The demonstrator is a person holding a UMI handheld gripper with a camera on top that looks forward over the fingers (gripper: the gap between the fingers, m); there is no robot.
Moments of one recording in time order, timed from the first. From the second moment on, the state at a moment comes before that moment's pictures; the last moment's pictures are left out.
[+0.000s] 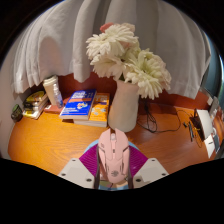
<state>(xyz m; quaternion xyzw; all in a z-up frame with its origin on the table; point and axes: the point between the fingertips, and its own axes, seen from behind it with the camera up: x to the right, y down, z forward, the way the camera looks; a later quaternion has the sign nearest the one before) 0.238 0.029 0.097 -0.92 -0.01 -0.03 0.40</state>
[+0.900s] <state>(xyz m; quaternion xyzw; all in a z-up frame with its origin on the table) 0.257 0.016 0.025 -0.95 -0.02 -0.03 0.32</state>
